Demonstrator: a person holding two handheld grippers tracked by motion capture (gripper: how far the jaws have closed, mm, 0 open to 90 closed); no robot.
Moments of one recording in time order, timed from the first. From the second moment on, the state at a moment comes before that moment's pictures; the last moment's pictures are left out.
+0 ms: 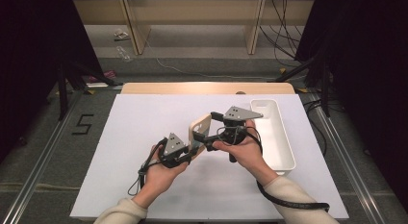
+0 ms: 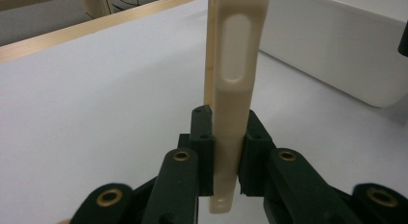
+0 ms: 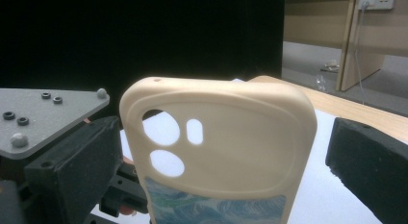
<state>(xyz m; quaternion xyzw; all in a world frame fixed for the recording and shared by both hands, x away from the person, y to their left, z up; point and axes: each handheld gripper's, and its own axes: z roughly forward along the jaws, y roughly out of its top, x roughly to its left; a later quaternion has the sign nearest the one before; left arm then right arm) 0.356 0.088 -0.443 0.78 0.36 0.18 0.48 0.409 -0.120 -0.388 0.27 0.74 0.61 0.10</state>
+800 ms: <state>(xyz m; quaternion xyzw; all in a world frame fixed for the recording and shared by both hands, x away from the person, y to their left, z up) 0.356 0.076 -0.444 0.78 0.36 0.18 0.48 0.408 -0.119 -0.390 0.29 0.73 0.61 0.11</state>
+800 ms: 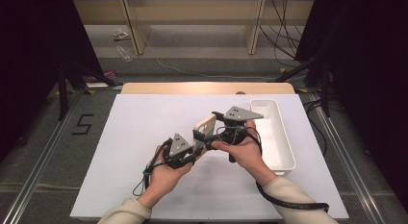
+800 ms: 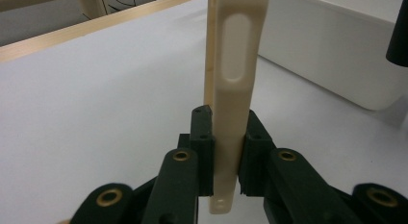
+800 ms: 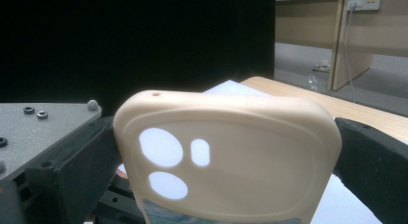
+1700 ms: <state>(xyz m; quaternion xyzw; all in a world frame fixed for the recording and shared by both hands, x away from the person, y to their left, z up) 0.356 0.073 -0.444 0.78 0.36 0.18 0.48 0.407 -0.117 -0.392 0.29 0.73 0.60 0.11</state>
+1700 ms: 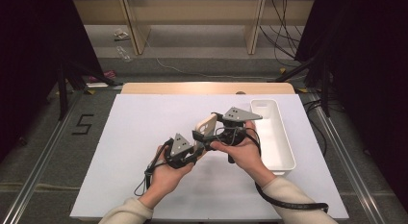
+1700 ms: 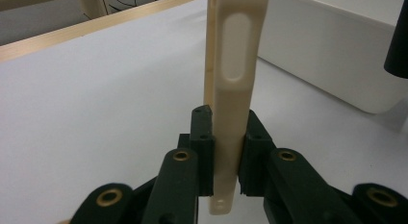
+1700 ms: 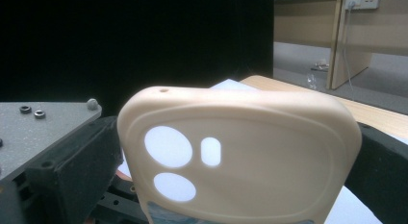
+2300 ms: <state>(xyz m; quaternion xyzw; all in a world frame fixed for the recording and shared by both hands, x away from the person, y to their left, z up) 0.356 0.074 -0.444 0.77 0.36 0.18 0.48 0.406 -0.117 -0.394 0.29 0.73 0.60 0.12</state>
